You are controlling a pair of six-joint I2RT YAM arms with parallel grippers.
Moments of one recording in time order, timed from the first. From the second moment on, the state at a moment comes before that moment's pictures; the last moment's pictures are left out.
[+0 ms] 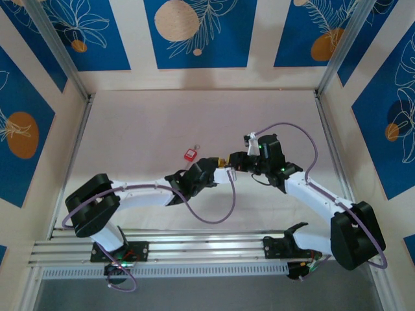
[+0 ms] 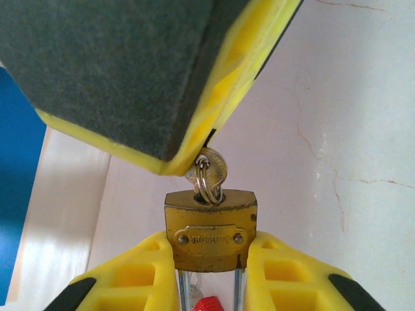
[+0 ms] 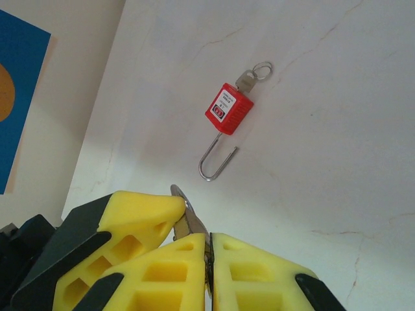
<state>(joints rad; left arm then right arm) -1.05 1.59 0.85 0.24 -0.37 0.82 0.44 1.20 0.65 -0.06 -0.47 0.64</state>
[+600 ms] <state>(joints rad) -1.06 1.60 0.81 0.33 -0.43 0.88 0.43 1.25 0.69 -0.09 -0.49 0.67</state>
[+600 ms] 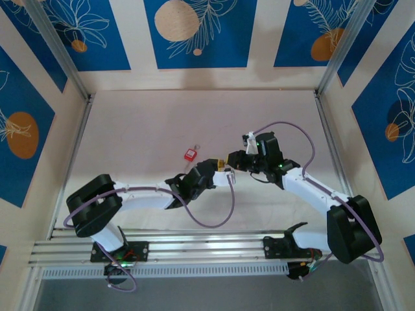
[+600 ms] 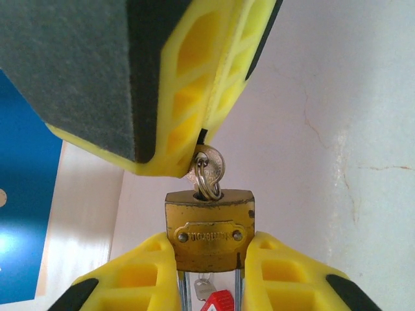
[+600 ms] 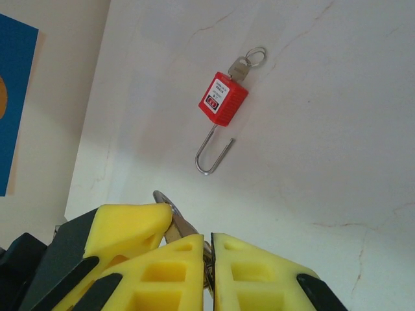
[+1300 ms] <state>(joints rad) -1.10 1.60 0.80 0.40 -0.38 0.87 0.34 1.17 0.70 -0.13 -0.58 0.73</state>
